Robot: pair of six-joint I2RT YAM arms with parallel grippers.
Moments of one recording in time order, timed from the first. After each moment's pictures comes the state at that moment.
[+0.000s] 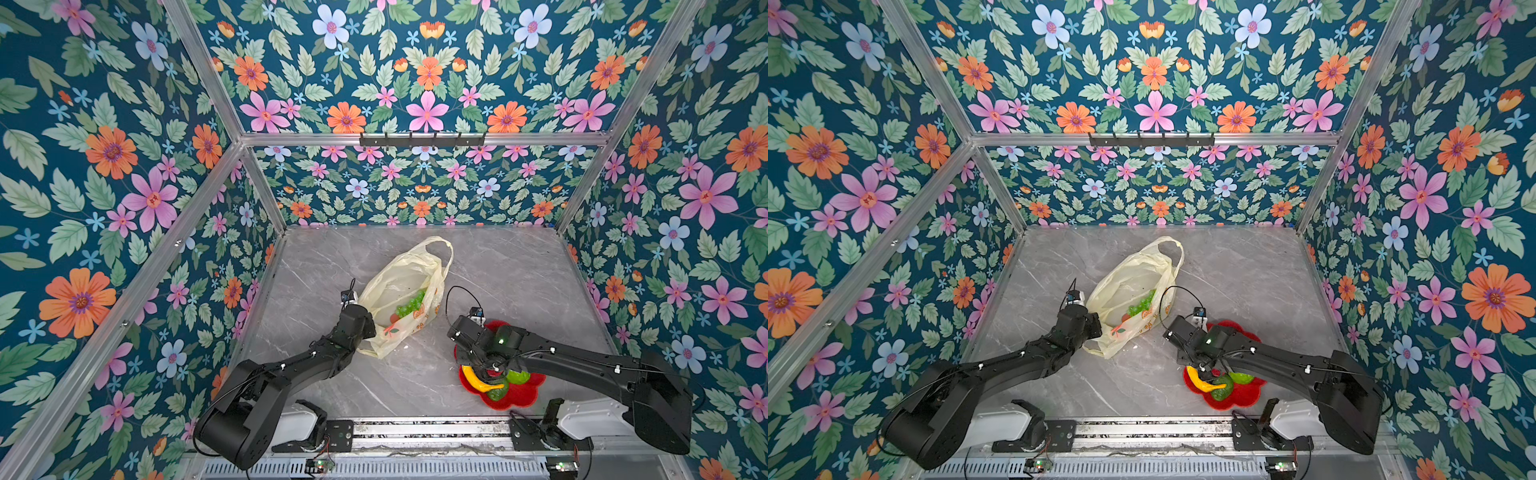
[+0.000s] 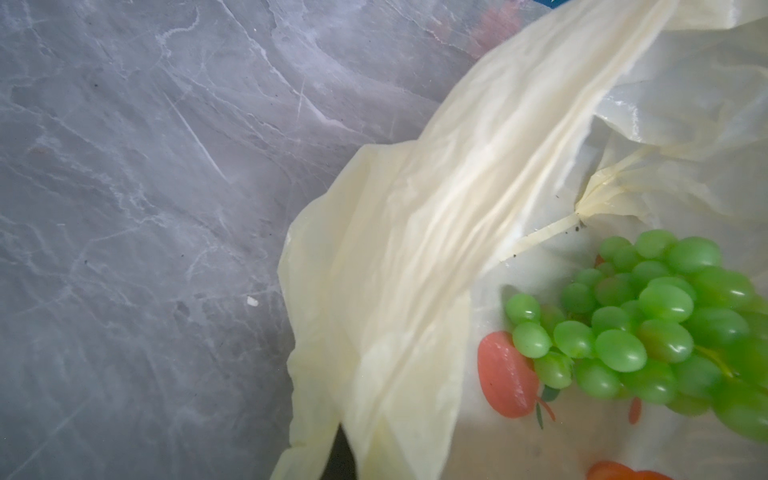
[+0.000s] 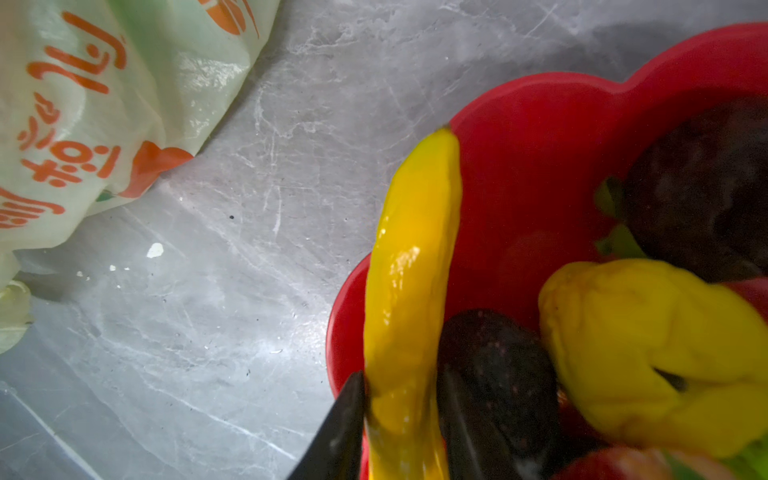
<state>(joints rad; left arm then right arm) -0.51 1.29 0.39 0.23 -0.25 -0.55 0.96 1.31 0.84 -0.75 0.24 1.00</state>
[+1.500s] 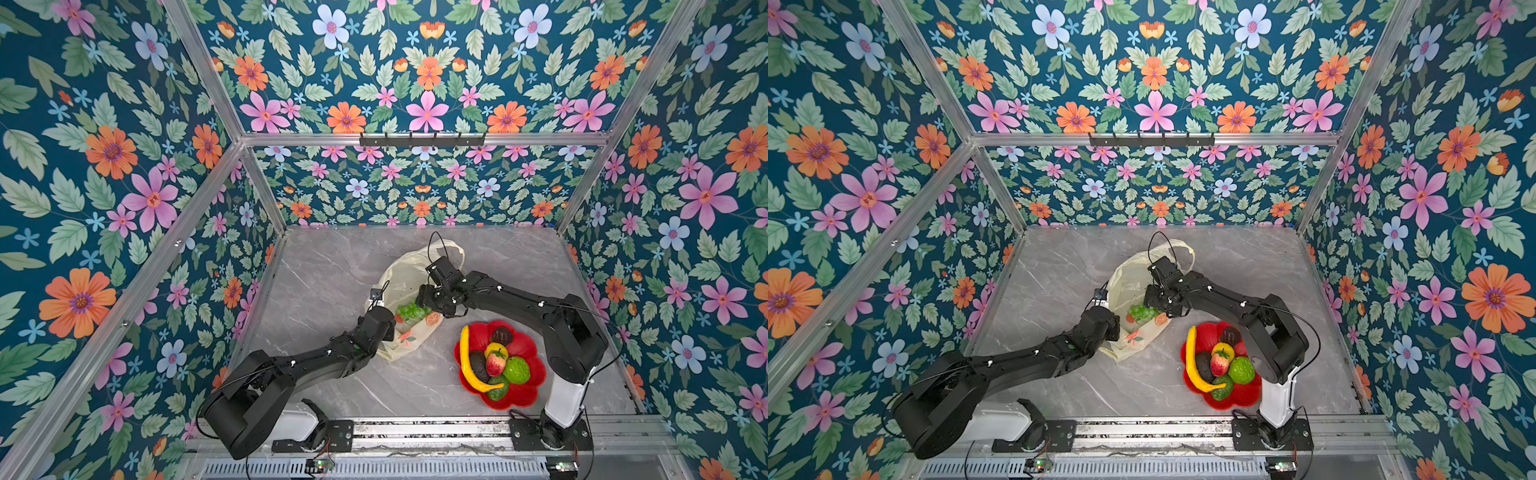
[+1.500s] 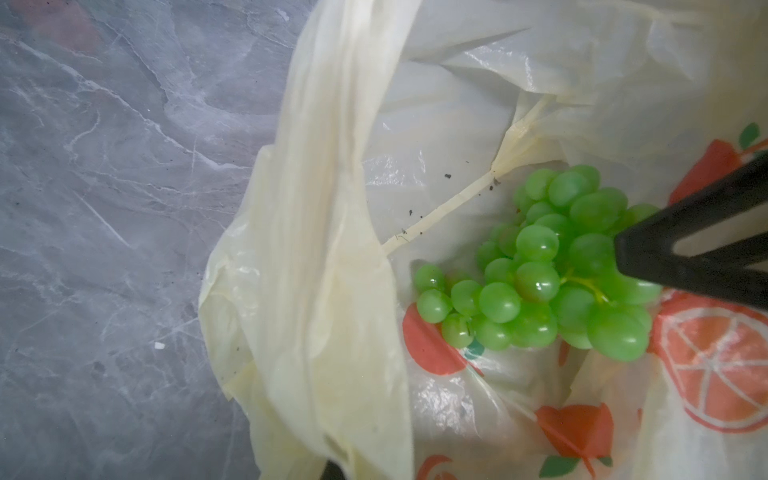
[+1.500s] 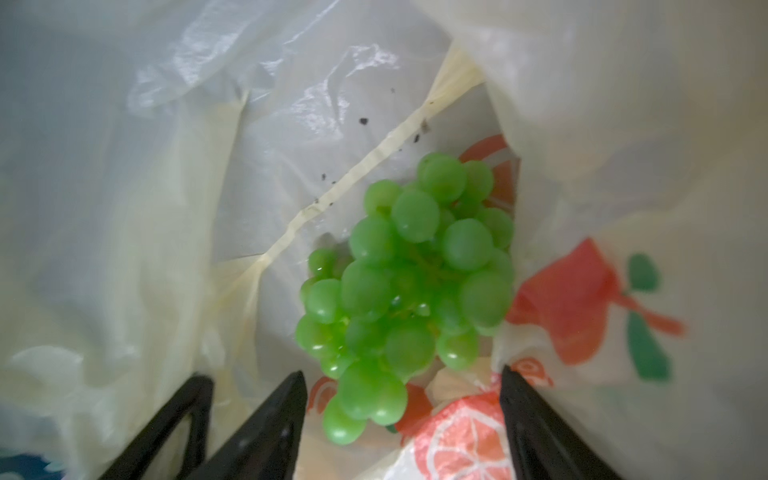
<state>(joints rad) -0.76 1.35 0.50 0.18 -0.41 -0.42 0.69 1.84 1.34 -0.51 -0.09 0.86</state>
